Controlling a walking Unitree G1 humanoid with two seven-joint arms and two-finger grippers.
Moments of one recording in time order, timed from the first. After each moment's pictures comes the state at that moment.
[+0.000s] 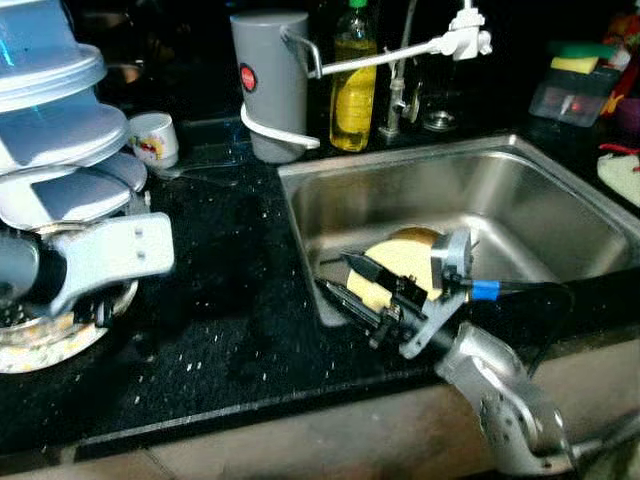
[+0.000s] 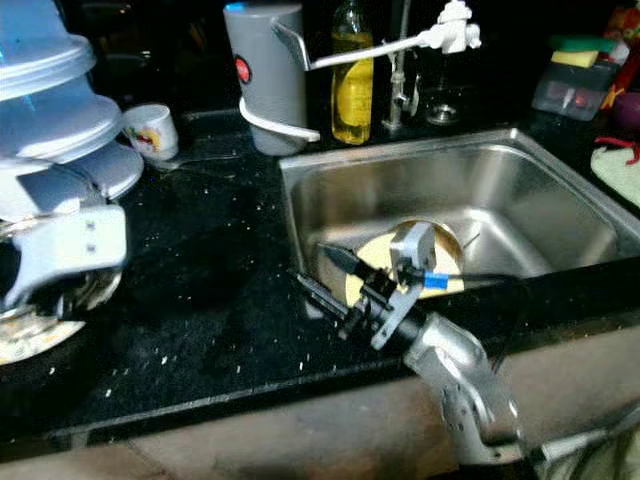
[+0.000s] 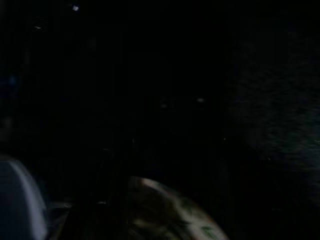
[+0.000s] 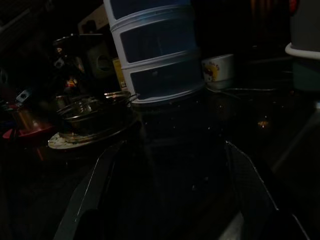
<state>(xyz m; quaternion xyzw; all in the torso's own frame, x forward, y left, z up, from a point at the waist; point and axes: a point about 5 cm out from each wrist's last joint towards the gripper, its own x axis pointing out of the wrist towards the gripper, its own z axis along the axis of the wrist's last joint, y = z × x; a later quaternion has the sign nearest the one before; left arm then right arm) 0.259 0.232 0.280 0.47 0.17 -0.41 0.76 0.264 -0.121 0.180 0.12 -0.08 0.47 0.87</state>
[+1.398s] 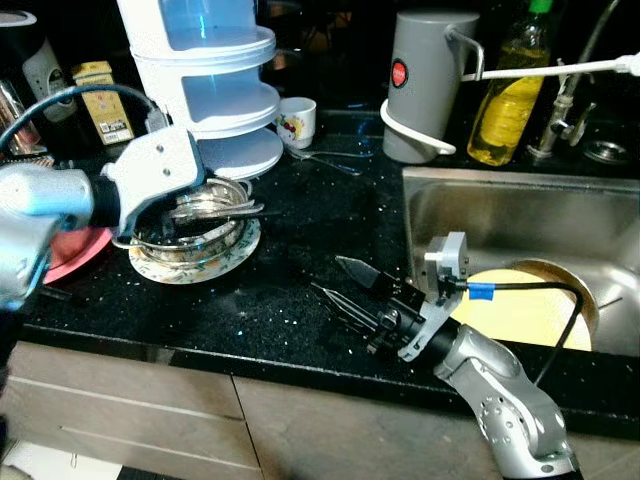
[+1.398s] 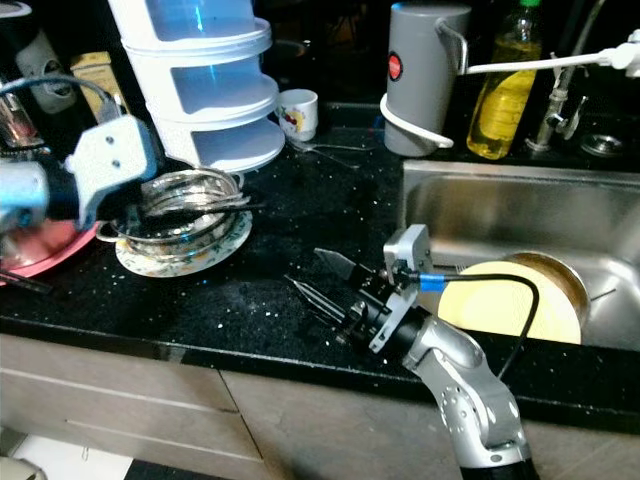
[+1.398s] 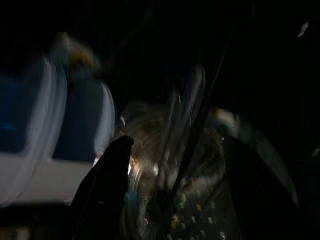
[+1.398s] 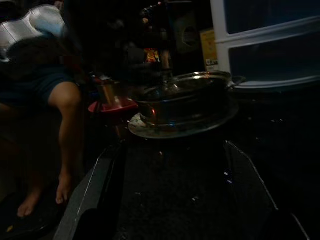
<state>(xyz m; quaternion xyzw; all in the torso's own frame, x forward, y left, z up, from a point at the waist) 0.340 0.221 0.276 0.42 0.01 -0.38 0.82 0.262 -0.119 0.178 0.11 -0.06 0.47 0.87</state>
